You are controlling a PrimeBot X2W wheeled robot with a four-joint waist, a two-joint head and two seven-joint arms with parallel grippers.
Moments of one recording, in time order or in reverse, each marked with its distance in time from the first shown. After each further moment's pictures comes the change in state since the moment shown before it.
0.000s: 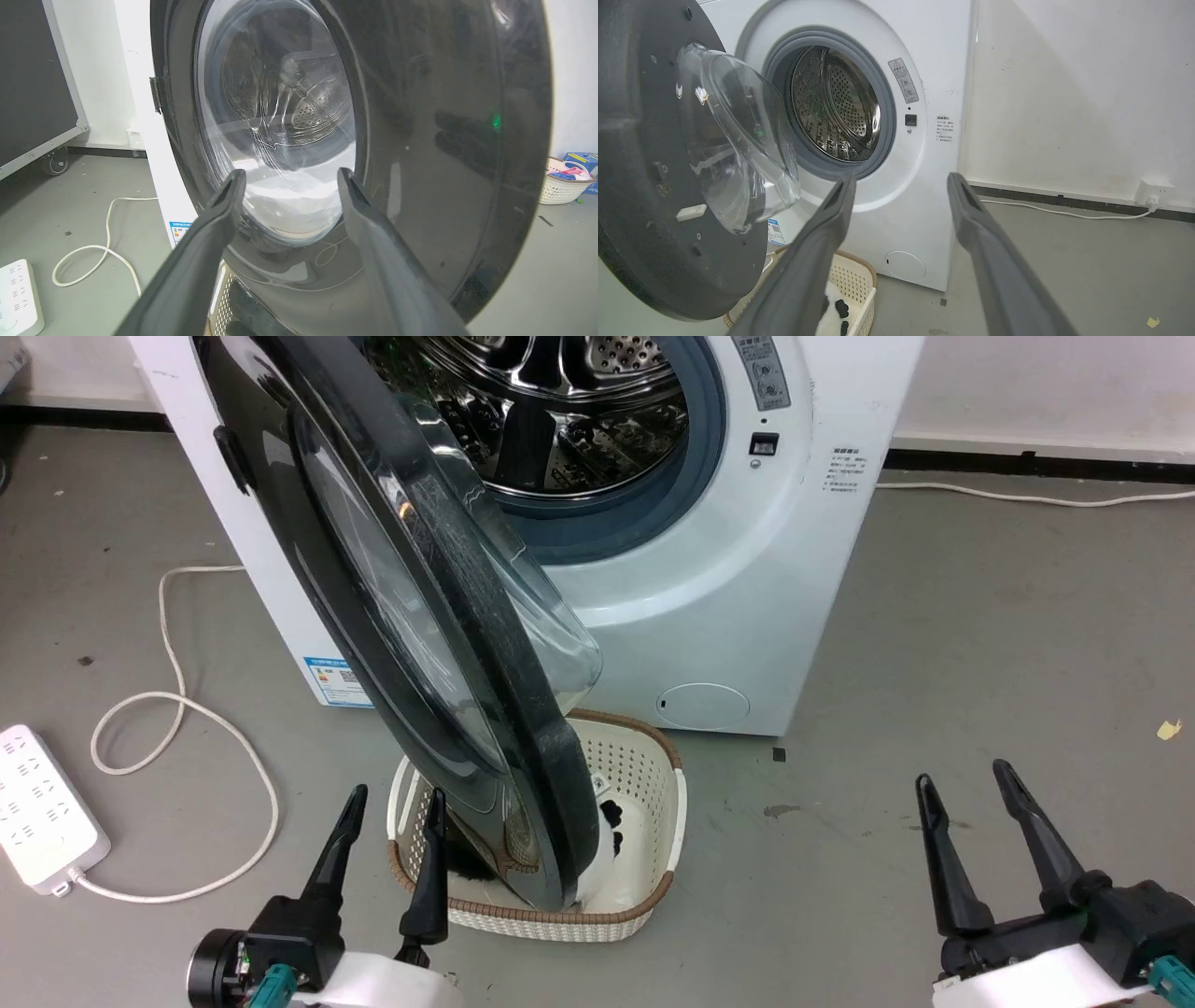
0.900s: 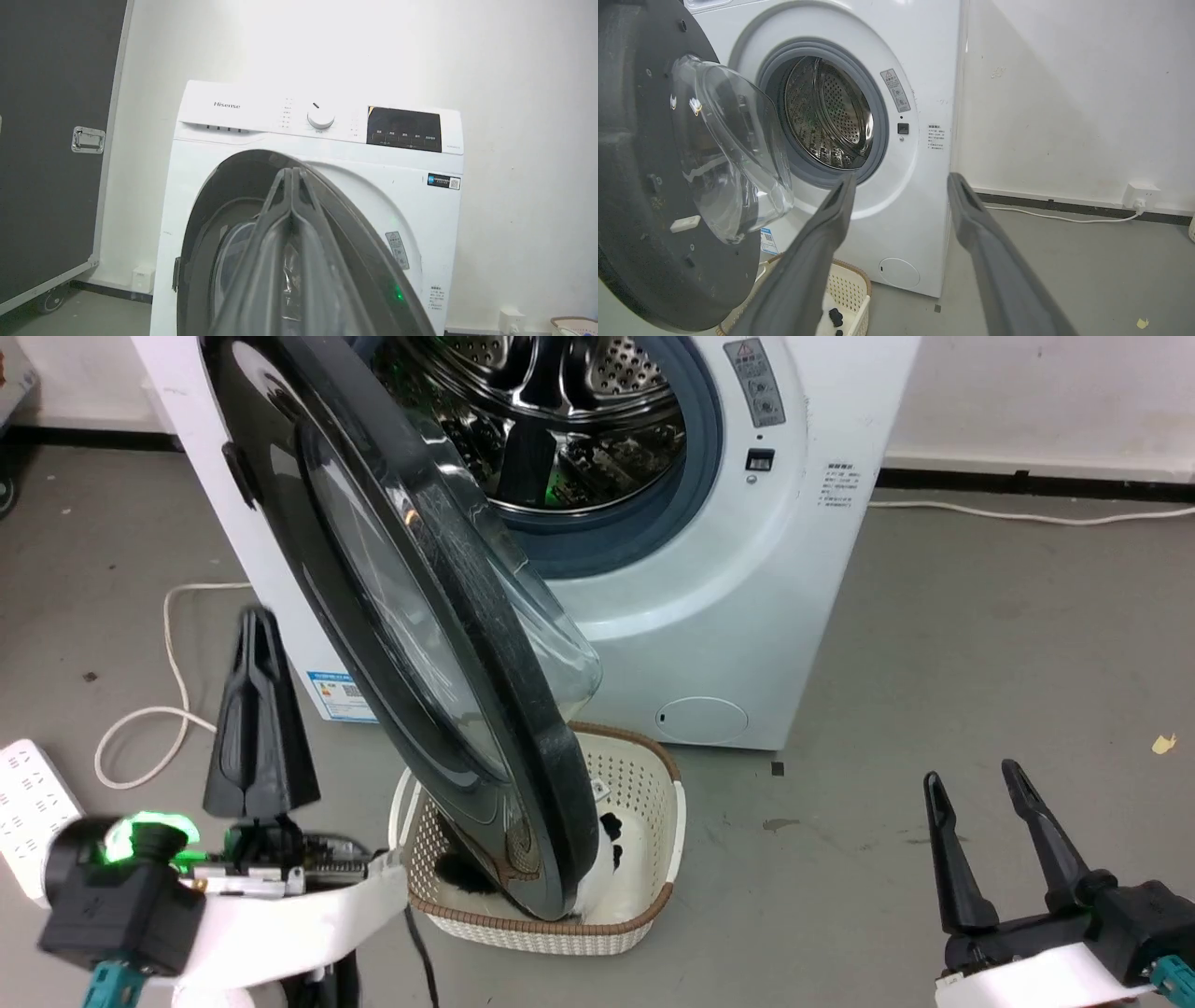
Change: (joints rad) left arm -0.103 0.000 0.043 -0.396 -0.051 0.074 -0.001; right arm -0.001 0.004 -0.009 0.003 0.000 0.000 0.000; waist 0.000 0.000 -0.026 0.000
